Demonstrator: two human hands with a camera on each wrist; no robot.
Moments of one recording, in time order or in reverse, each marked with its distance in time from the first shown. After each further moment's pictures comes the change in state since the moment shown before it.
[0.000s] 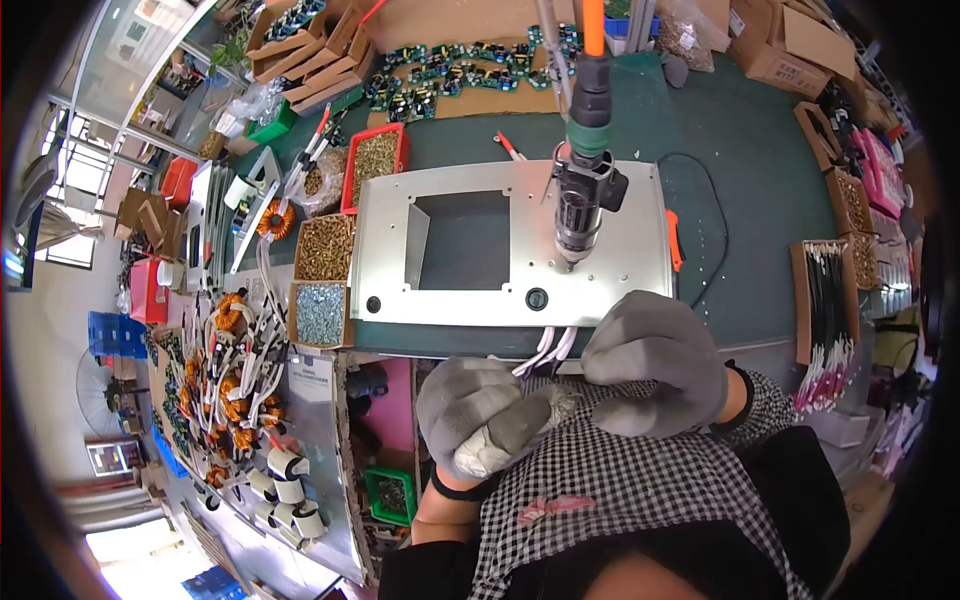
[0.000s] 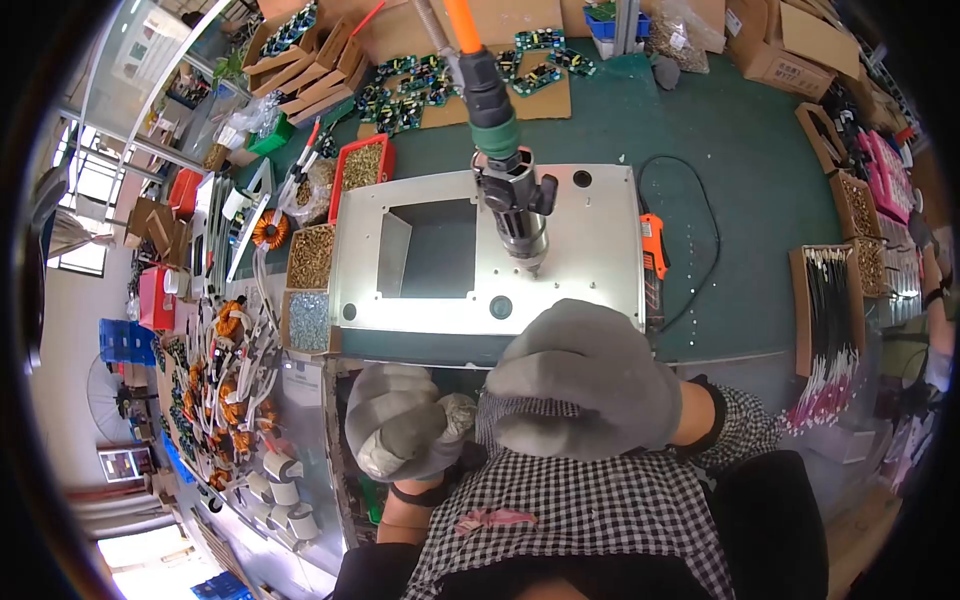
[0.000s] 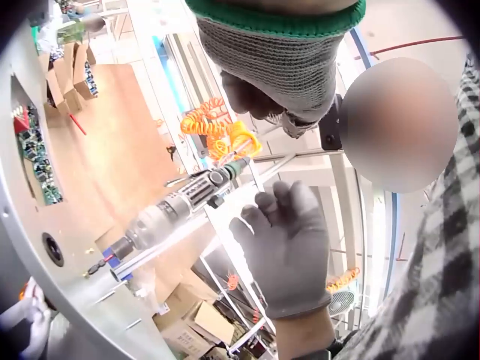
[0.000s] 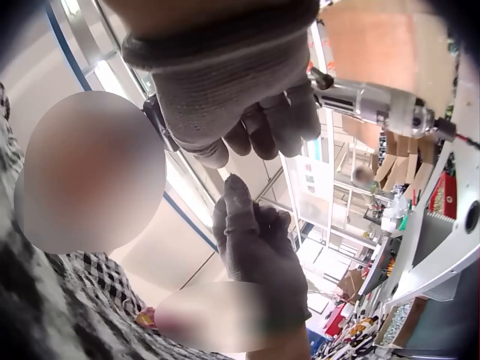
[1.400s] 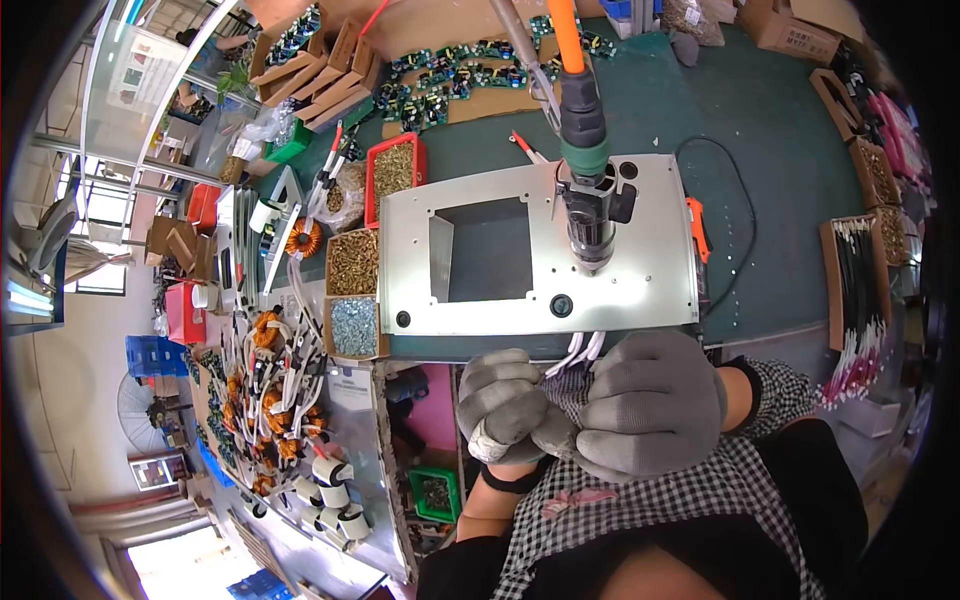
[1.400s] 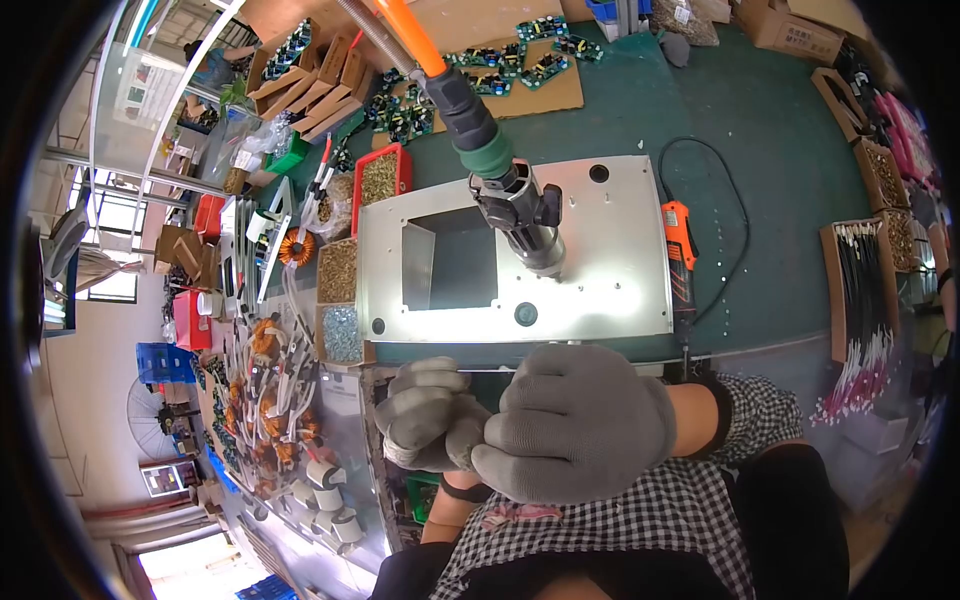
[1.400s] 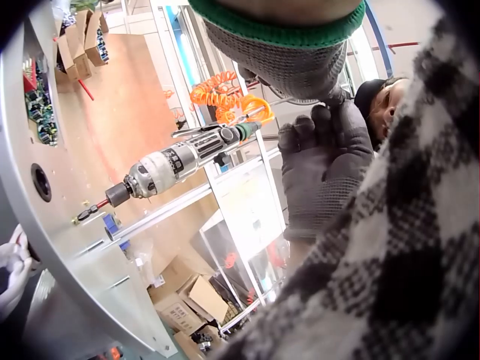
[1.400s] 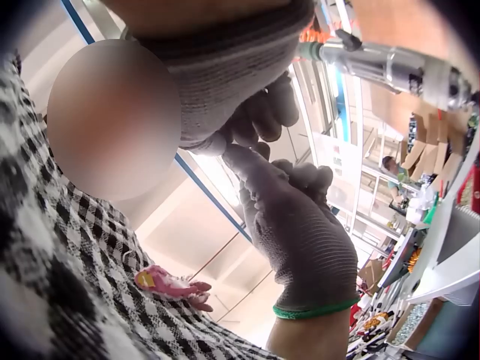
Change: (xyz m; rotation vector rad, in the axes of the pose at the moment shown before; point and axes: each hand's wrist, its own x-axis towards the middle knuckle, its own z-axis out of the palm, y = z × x) left_hand -0.006 -0.024 0.031 -0.138 0.176 0.080; right_hand 0.004 0.007 0.022 -0.117 0.108 -0.374
